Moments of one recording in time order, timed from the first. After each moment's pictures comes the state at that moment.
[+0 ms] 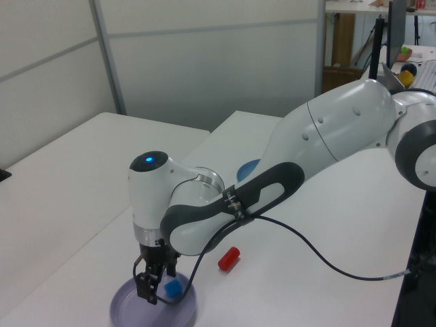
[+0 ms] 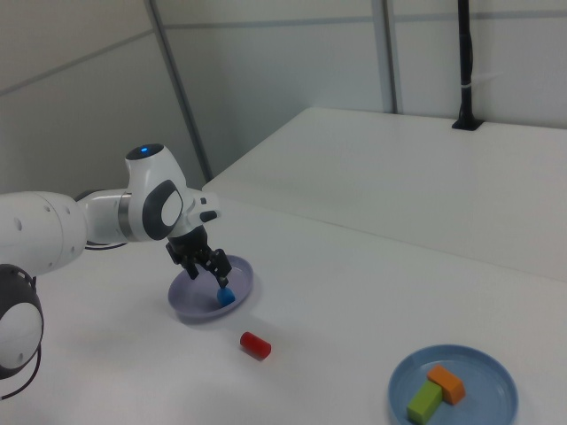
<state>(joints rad) 0.27 0.51 0.14 -1.59 -0.11 2.20 0.33</state>
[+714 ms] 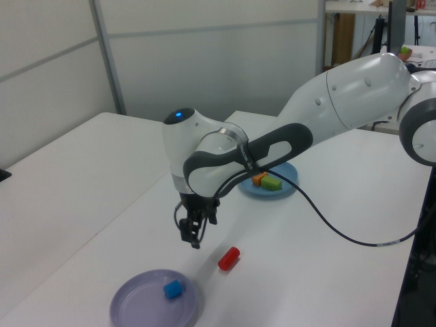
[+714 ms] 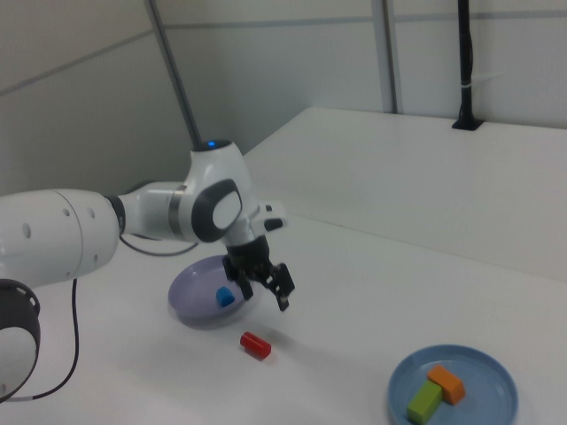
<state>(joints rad) 0.09 0.43 0.07 -1.65 -0.11 2.05 0.14</state>
